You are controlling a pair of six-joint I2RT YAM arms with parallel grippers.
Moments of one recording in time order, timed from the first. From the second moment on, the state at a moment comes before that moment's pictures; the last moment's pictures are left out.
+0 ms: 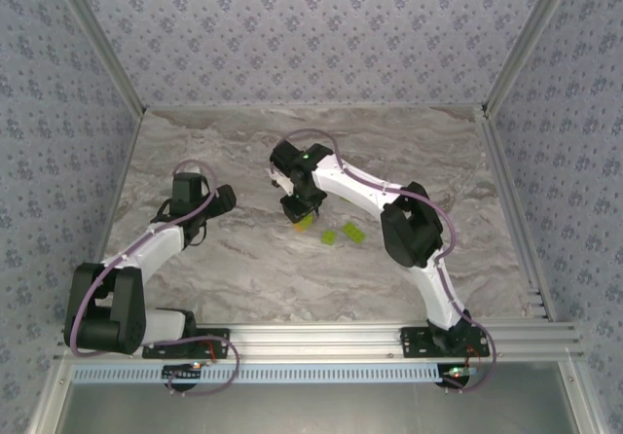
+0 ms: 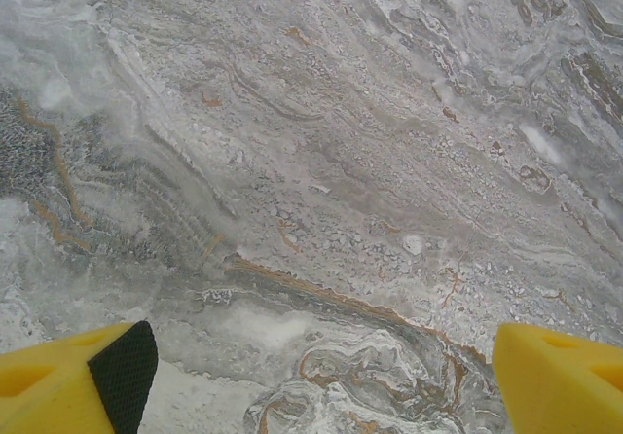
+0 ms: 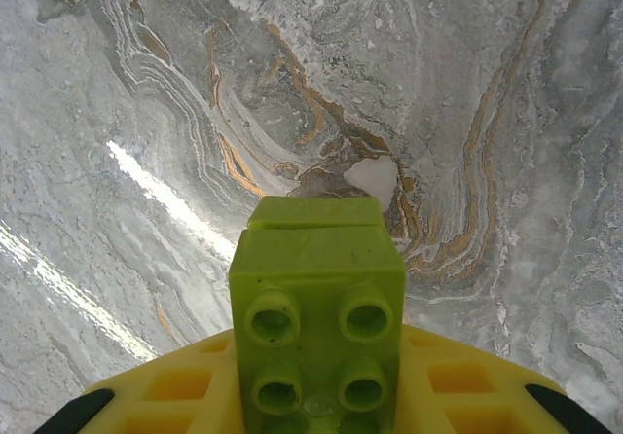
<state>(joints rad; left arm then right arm) -0.15 1.30 0.61 -0.05 -0.04 -0.45 0.81 2.18 1.91 -1.11 -0.07 0.04</state>
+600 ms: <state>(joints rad) -0.15 1.30 0.61 -0.05 -0.04 -0.45 0.84 2.18 1.90 -1.10 0.00 0.04</state>
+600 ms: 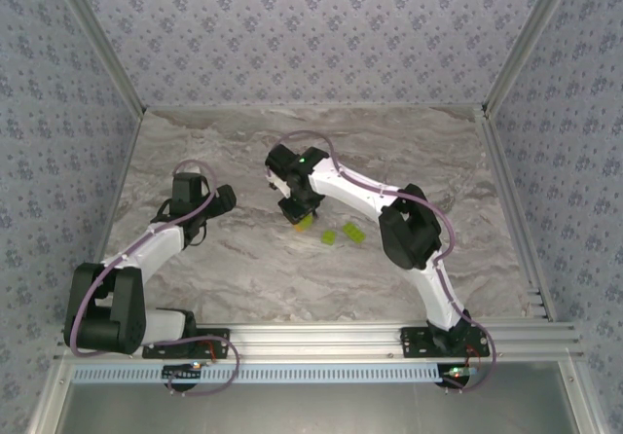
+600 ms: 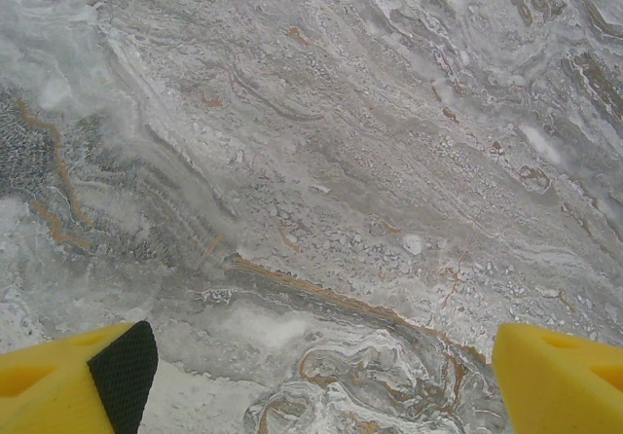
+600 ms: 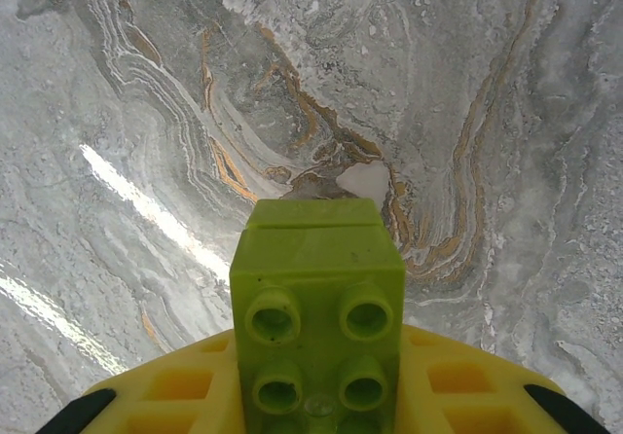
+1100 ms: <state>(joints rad) -0.15 1.30 0.61 -0.05 -0.04 -0.45 0.85 2.19 1.87 -1.08 0.03 0.04</state>
